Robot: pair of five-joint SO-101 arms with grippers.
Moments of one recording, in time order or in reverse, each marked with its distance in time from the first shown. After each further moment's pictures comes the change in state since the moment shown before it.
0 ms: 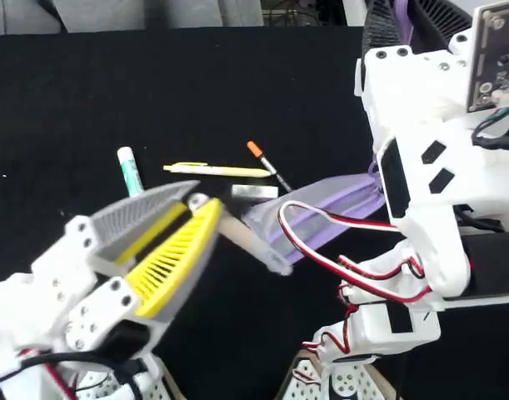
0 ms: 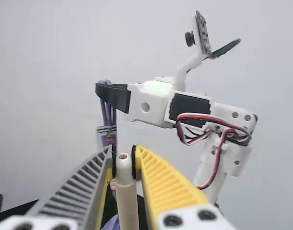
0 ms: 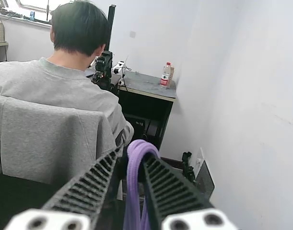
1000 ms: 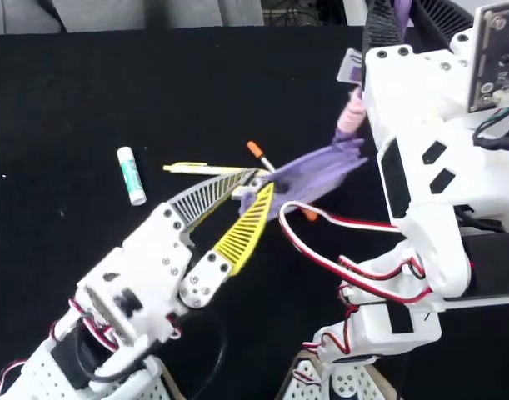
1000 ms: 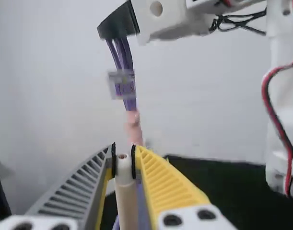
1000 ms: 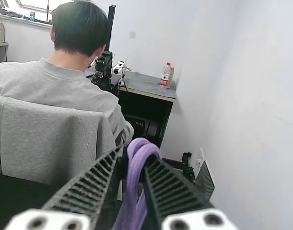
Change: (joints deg) left arm -5.3 -6.7 40.3 -27.5 -24.2; right arm 0.0 0.0 0.0 0.0 0.0
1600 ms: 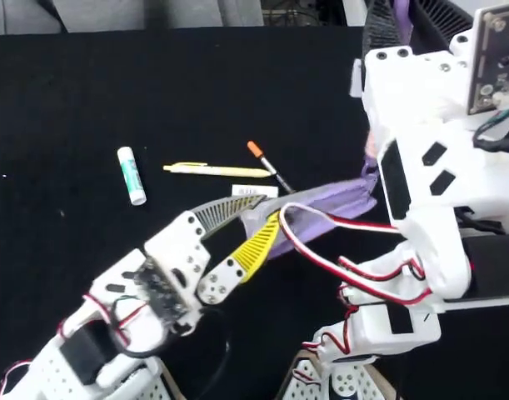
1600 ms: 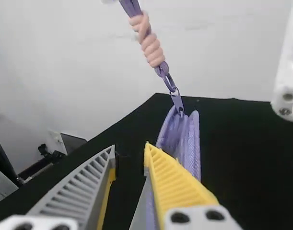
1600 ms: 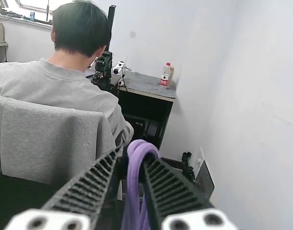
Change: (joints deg) left arm -0.4 -1.3 -0.3 14.0 0.2; right arm 0.0 0.0 0.0 0.0 0.0
